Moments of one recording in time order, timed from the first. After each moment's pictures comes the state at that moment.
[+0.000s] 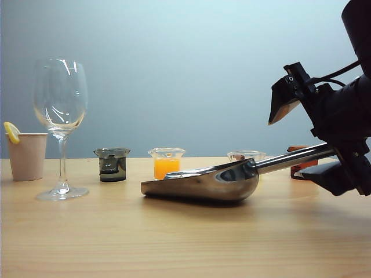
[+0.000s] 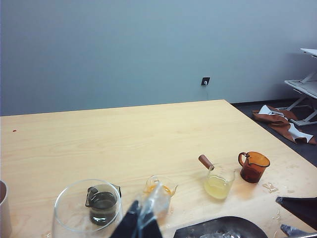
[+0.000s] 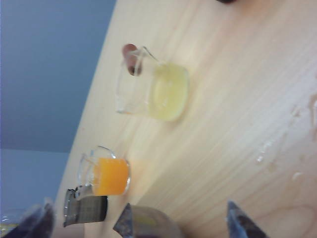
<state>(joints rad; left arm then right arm) -0.52 0.54 0.72 -0.20 -0.09 -0.11 0.52 1.45 0.34 0.81 0.22 1.28</state>
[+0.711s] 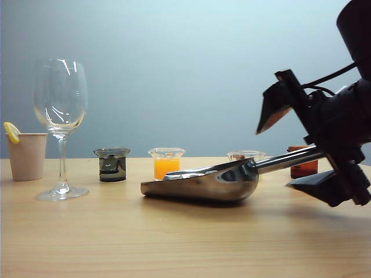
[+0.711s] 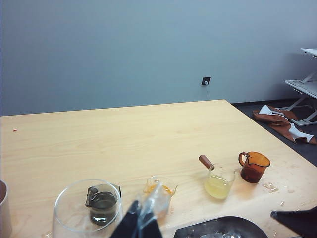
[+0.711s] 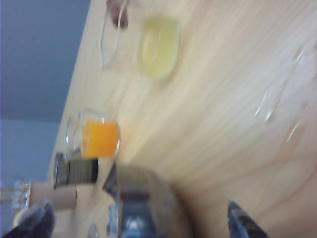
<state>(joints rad) -0.51 0.54 0.72 -0.20 -0.09 -0.11 0.54 1.44 0.34 0.75 0.13 1.28</state>
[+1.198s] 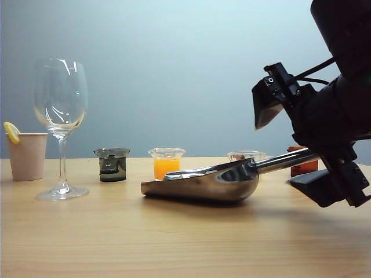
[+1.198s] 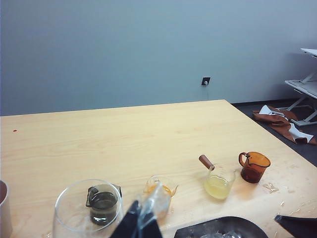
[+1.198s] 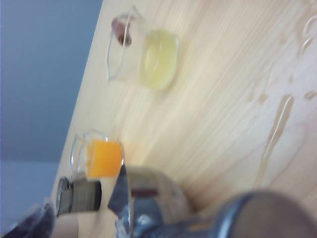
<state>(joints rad) -0.51 0.54 0.72 -0.20 -0.09 -0.11 0.72 1.44 0.34 0.75 0.47 1.39</state>
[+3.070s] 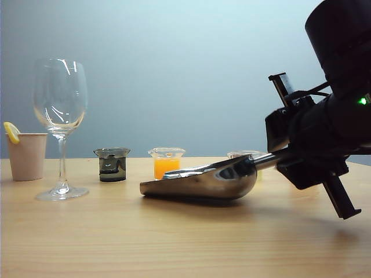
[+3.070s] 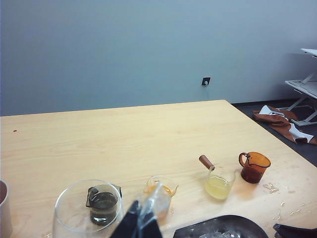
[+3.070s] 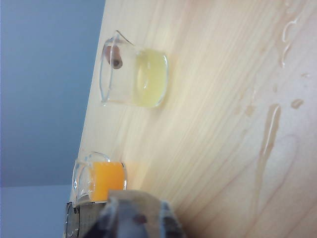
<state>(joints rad) -0.51 0.54 0.72 -0.20 -0.09 -0.11 0.72 1.56 0.34 0.90 0.52 1.47</state>
